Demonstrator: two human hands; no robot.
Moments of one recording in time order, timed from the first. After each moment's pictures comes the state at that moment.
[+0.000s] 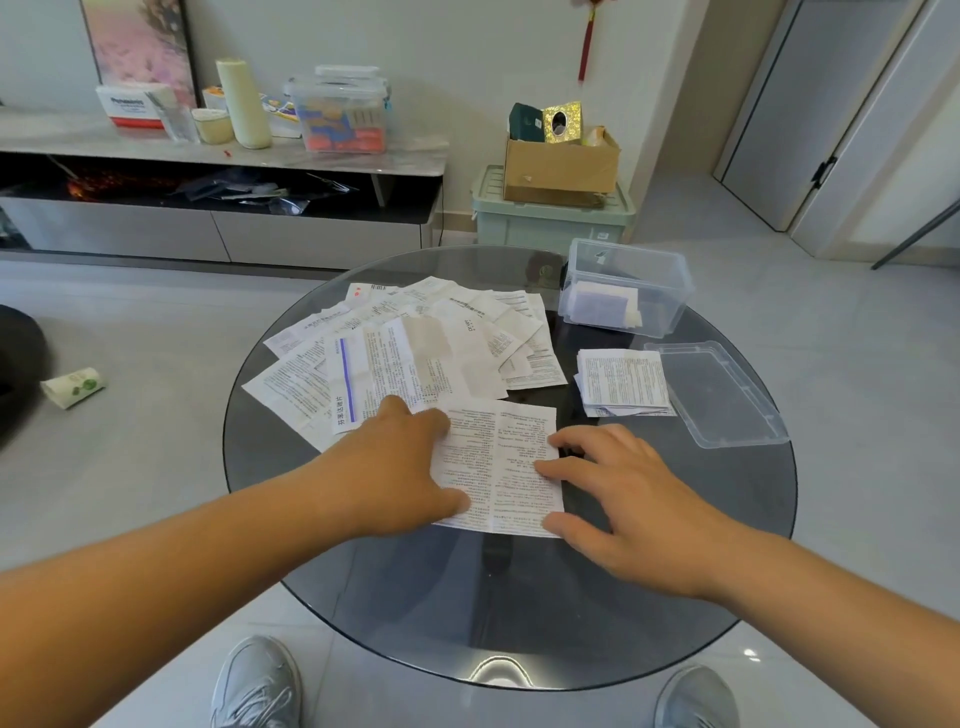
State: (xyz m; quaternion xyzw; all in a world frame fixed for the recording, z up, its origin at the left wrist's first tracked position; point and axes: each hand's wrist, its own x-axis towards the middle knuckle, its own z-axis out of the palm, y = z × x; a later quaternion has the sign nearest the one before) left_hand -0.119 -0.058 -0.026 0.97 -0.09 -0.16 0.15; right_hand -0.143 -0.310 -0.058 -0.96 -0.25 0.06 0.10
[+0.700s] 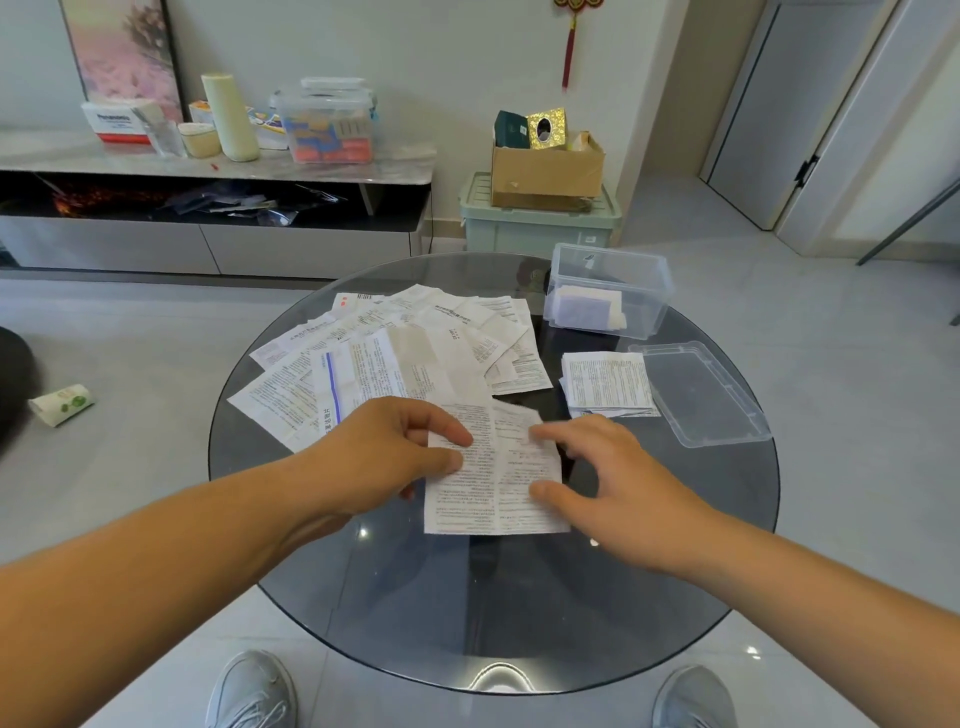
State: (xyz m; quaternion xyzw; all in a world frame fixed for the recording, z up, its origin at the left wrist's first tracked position) left_hand -0.110 -0.062 -0.024 0.83 -0.01 -0.20 0.53; right_hand -0.136 -0.307 -0.055 -0.94 -0.13 0.06 0.31
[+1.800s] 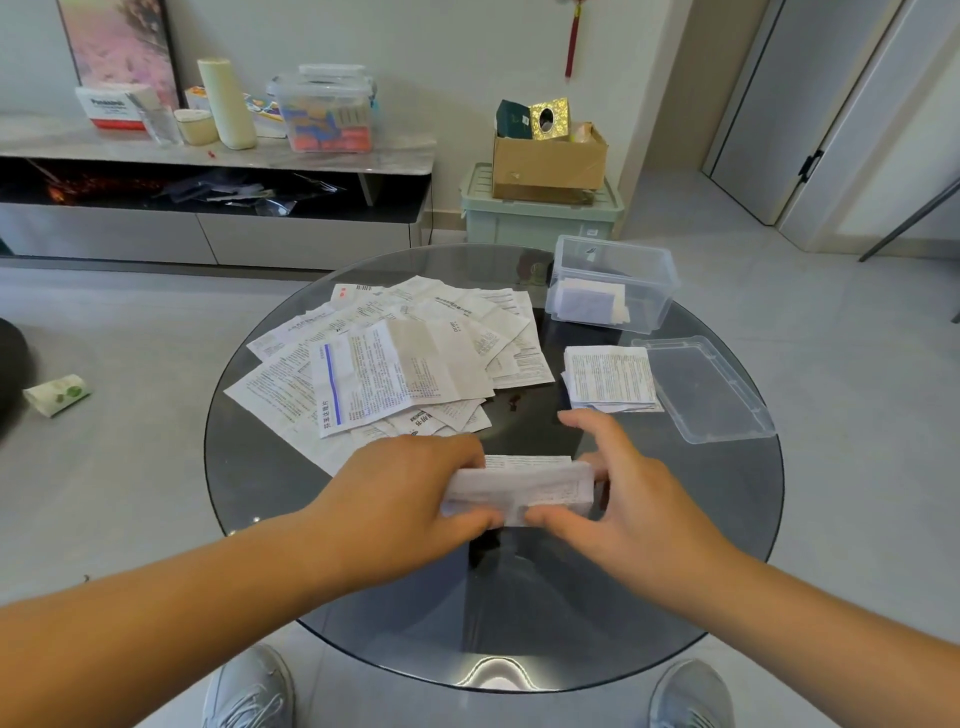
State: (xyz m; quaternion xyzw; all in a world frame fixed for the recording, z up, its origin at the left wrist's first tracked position) left_hand -0.137 -0.068 -0.042 0.95 -0.26 0.00 0.19; right_hand -0.163 -0.301 -0.056 -0.93 -0.10 0.01 0.36
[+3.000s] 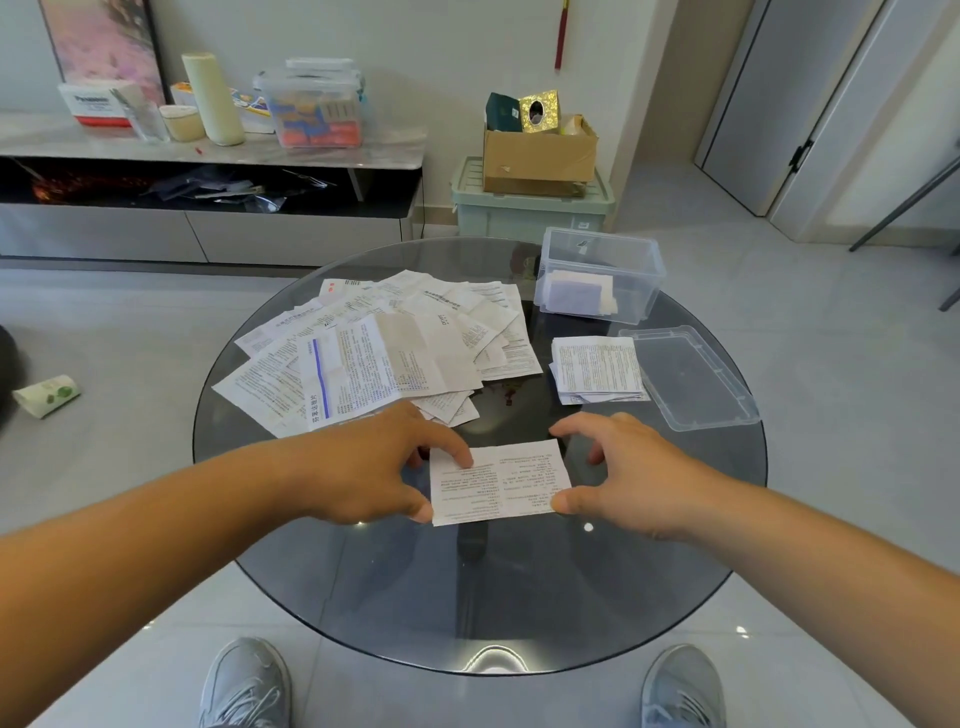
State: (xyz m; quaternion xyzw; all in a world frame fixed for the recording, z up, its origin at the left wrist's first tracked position) left_hand -0.107 -0.056 -0.029 0.93 -0.24 -0.22 0.17; right_hand -0.131 -0.322 -0.046 -0.96 -0.03 0.15 0.23
